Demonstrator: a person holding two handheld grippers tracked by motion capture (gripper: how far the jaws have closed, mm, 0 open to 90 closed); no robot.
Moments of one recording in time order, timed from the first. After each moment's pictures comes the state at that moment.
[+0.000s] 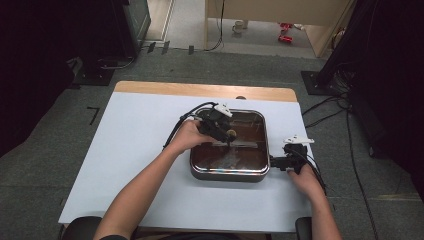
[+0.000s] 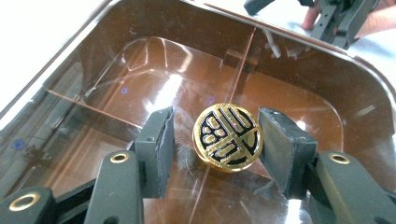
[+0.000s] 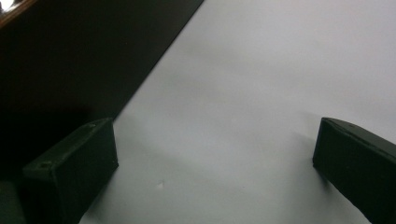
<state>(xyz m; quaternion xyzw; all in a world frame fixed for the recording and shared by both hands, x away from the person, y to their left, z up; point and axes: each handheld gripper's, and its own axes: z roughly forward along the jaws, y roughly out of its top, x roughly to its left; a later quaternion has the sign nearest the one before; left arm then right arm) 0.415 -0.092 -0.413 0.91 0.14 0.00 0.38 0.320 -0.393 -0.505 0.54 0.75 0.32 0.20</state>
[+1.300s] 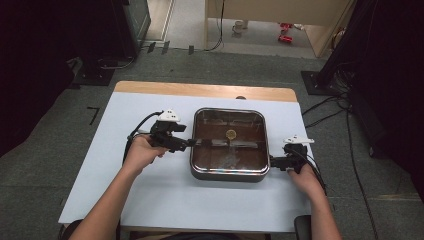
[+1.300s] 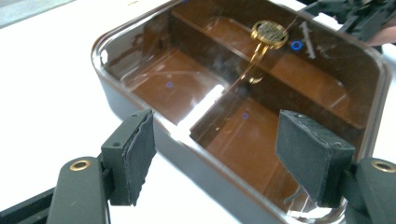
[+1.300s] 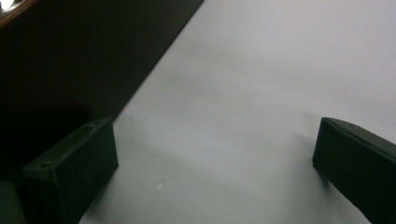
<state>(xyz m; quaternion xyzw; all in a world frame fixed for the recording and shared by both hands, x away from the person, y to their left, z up) 0.361 0.042 -0.406 0.85 0.29 0.06 0.43 0.320 -0.393 -0.505 0.54 0.75 0.32 0.20</state>
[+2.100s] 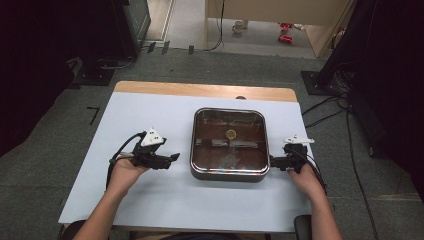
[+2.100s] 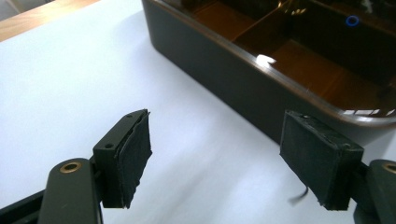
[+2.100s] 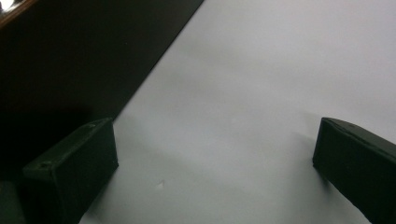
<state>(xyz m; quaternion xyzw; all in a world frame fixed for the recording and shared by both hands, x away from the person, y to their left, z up) 0.320 0.087 -0.445 0.84 0.31 0.14 0.41 0.320 -0.393 -0.505 0.54 0.75 0.32 0.20</state>
